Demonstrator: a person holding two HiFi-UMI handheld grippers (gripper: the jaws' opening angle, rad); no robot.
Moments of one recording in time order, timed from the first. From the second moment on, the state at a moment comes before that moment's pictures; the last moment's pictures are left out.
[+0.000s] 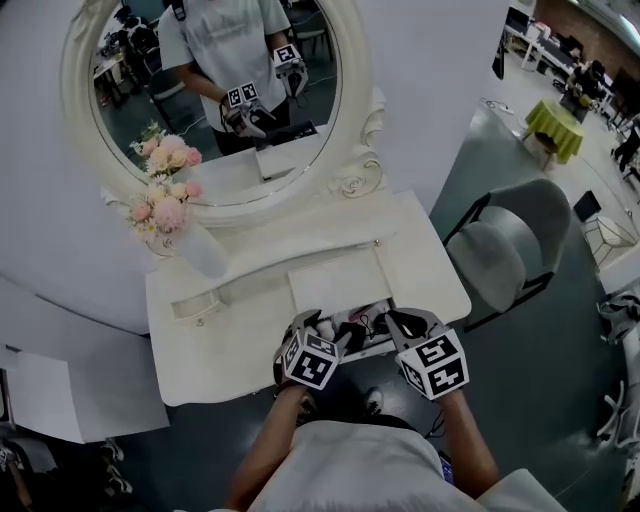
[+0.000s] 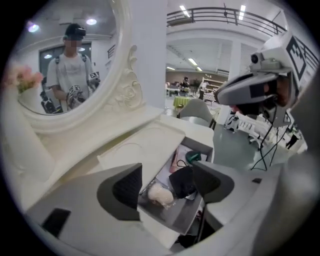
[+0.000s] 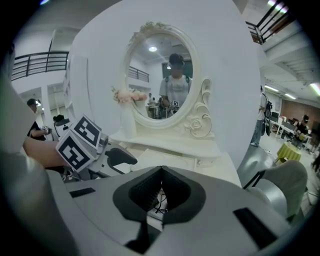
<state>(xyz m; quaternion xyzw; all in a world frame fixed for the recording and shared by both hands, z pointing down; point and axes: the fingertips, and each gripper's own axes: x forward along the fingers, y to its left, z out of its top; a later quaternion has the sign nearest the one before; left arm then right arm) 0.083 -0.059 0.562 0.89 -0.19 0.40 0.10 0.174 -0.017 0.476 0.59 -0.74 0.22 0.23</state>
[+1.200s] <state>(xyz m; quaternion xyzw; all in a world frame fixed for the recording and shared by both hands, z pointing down) -0.076 -0.105 0.316 0.90 -0.38 0.18 -0.06 0.037 -0.094 0.290 0.52 -0.84 0.01 0.15</state>
